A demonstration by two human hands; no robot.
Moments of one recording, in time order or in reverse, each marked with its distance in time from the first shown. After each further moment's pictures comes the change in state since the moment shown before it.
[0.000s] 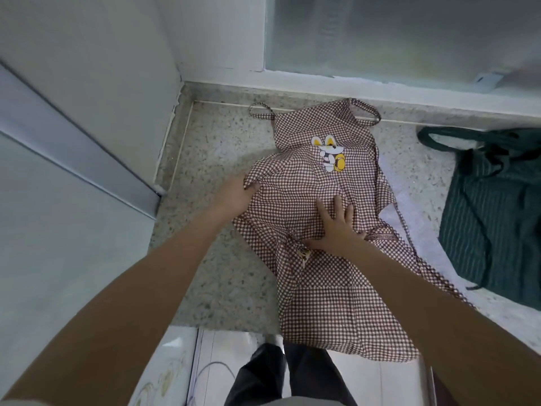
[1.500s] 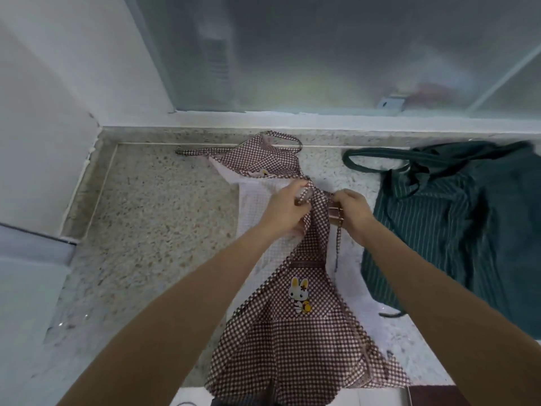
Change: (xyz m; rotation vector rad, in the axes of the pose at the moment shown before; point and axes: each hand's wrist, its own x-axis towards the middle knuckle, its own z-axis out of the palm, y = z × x) left_hand 0.027 0.221 0.133 -0.212 -0.126 0.214; right_hand 0.020 0.148 -0.148 1.348 0.225 0.104
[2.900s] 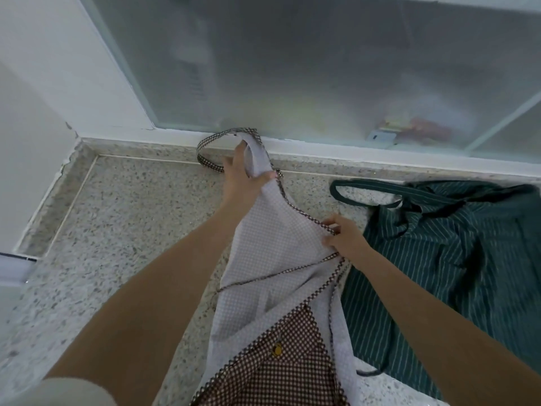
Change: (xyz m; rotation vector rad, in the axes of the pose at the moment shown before) left_hand 0.107 -0.006 -0.032 -0.147 0.496 -0.041; right_hand 0.066 -0.007 -0.050 -0.678 -0.114 -0.160
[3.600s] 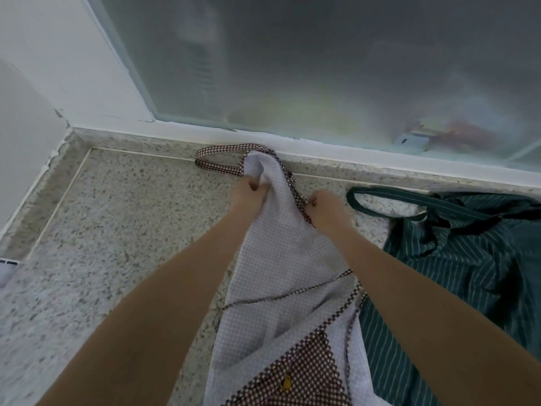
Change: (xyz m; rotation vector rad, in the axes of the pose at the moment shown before) left_hand 0.033 -0.057 0.026 0.025 -0.047 -0.293; right_hand 0.078 -0.061 0.041 -0.393 0.139 -0.078
